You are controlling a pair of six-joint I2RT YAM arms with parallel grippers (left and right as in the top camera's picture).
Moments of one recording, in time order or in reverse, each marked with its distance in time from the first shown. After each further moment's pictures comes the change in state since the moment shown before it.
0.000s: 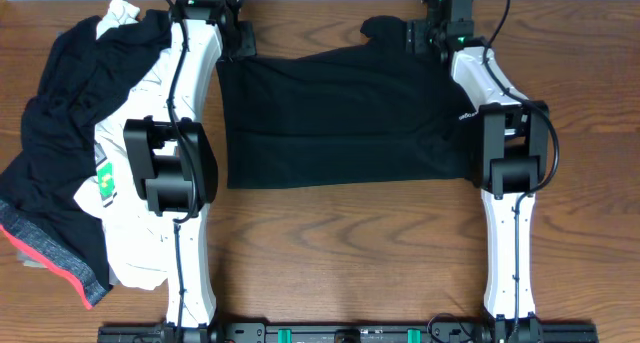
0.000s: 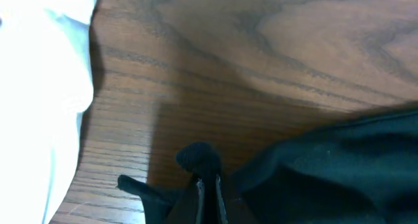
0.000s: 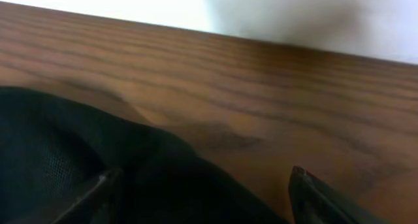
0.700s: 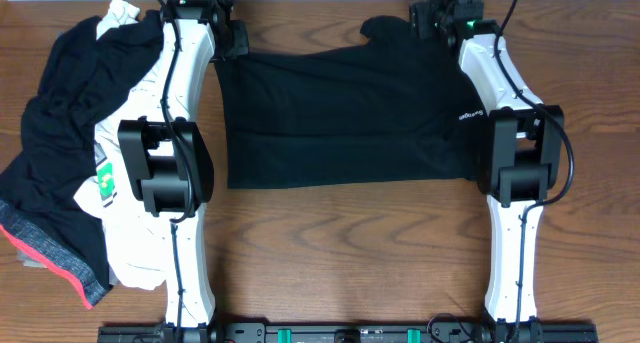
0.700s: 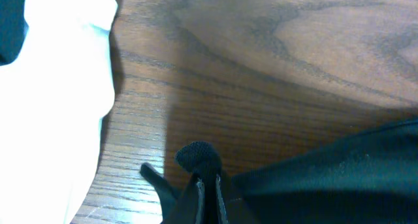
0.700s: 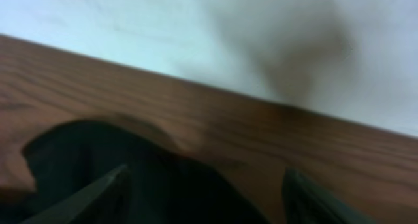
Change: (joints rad) left arm 0.026 0.000 0.000 0.004 0.000 0.022; right arm 0.010 -0.126 0.000 -0.086 -0.006 -0.066
